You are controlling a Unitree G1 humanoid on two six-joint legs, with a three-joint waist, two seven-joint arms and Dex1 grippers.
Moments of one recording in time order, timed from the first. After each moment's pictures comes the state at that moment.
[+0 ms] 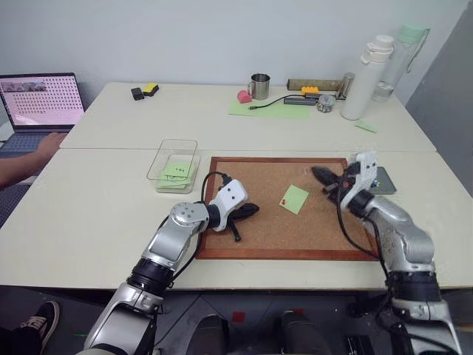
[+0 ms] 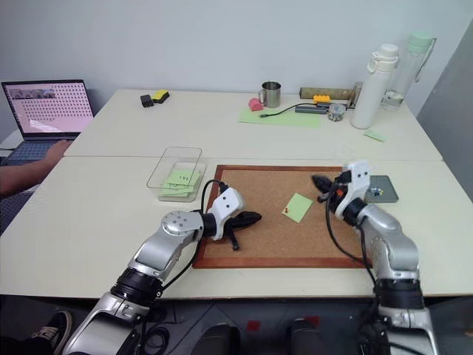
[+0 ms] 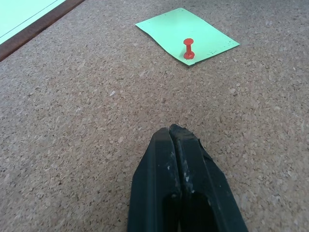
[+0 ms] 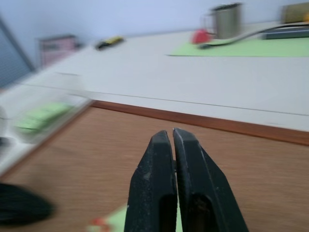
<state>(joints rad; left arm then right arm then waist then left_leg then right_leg) -0.49 0.37 -0.29 0.17 -0.06 0.31 -0.82 -0.44 -0.40 -0.16 0.08 0.41 0.47 0.49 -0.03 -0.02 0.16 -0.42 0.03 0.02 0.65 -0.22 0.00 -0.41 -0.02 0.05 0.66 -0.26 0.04</state>
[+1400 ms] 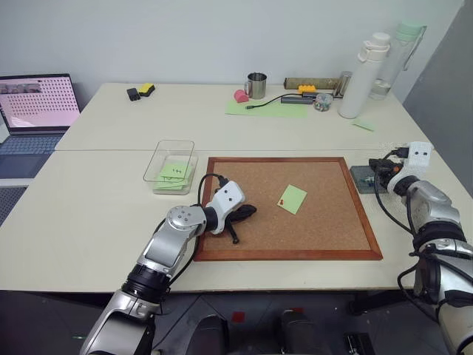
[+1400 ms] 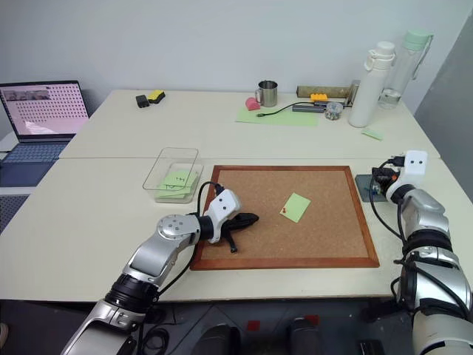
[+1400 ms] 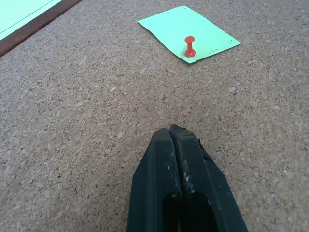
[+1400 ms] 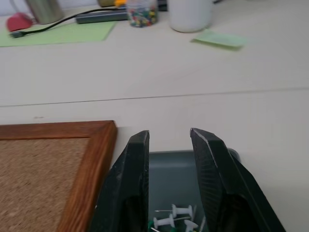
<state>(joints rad) -0.44 0.39 -0.27 0.09 -0.07 0.36 -0.80 -0.75 -0.57 -0.25 0.92 0.26 0.06 0.61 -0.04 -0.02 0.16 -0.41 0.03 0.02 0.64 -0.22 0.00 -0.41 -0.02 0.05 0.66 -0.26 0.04</state>
